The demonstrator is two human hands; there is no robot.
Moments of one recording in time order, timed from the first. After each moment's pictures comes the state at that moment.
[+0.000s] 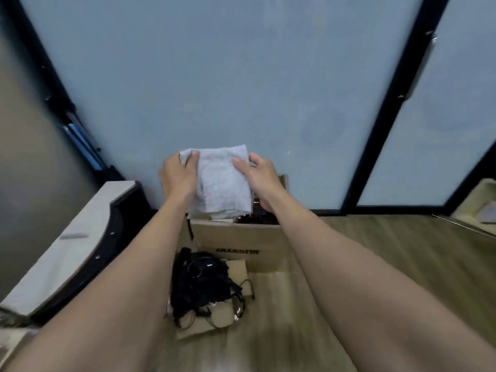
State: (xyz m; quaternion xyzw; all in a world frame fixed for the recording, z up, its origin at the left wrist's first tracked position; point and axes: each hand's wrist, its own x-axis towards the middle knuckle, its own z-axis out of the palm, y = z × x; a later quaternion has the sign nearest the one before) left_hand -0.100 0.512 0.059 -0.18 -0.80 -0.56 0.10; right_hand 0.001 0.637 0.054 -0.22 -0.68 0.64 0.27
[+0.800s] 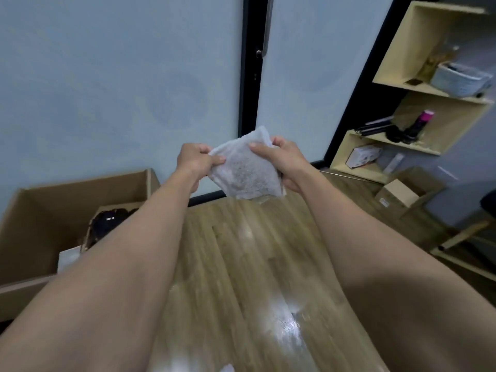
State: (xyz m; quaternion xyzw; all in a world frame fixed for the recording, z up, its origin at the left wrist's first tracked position) left_hand 0.060 1.076 -0.034 -0.32 -0.72 -0.52 -0.33; right_hand 0.246 1.143 -0.008 -0.41 -0.62 0.60 0.30
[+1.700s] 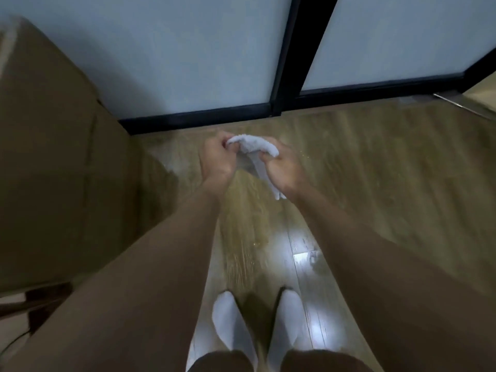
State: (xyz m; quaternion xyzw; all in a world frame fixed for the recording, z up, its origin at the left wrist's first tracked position) left_hand -0.050 1.420 -0.591 -0.19 -0.85 -0.41 -0.27; right_hand 0.062 1.481 -0.578 -0.45 -0.72 0.52 0.11
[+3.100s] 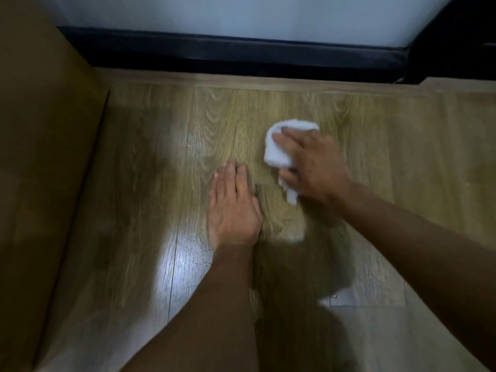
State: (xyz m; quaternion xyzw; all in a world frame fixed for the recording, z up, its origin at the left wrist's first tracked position) left_hand -0.153 1.415 -1.029 -0.32 -0.94 -0.11 -0.02; right_hand -0.108 1.596 -0.995 -0.14 -0.99 0.06 -0.05
